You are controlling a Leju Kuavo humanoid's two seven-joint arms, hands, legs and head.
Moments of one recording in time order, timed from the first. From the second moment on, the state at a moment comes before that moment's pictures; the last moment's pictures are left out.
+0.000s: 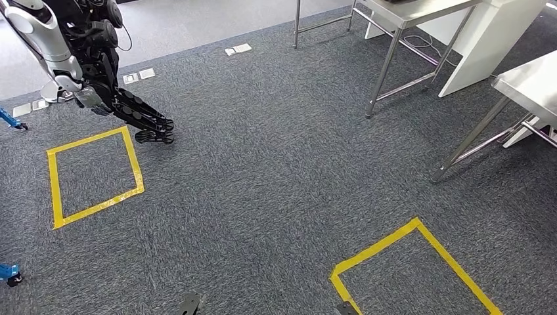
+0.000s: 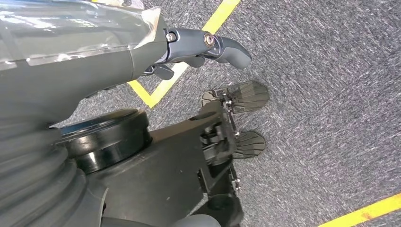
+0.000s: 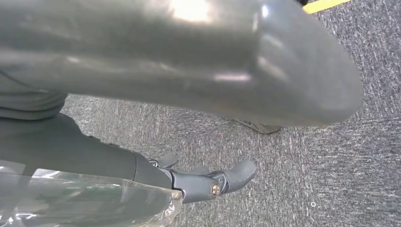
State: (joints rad) left arm -0.14 -0.16 0.17 -0.18 -0.22 0.10 0.07; right arm -0.13 0.12 -0.41 -0.20 0.78 0.03 -0.02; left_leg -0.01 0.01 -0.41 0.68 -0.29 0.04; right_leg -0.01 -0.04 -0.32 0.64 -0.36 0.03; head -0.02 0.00
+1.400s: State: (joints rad) left arm -0.14 -0.16 0.17 -0.18 -0.23 0.10 0.07; right arm -0.13 0.11 -0.41 -0.20 0.78 0.03 -0.04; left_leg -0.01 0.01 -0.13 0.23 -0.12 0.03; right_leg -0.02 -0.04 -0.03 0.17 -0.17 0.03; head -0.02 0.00
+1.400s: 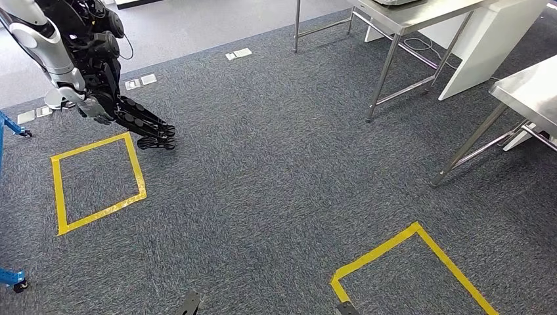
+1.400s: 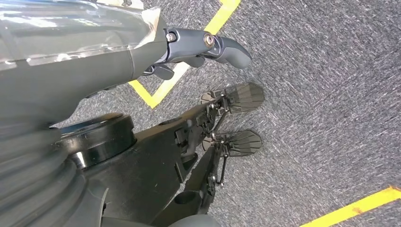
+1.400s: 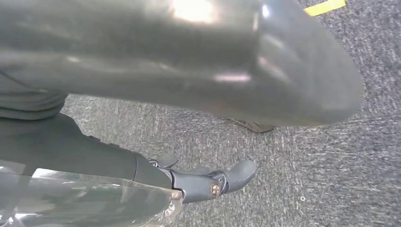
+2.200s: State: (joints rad) left arm -0.14 -0.14 0.17 -0.18 -0.30 0.04 0.06; right arm -0.06 0.13 -0.47 -0.20 0.74 0.00 -0.08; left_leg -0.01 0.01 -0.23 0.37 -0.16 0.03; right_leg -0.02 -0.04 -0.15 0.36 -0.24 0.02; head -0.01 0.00
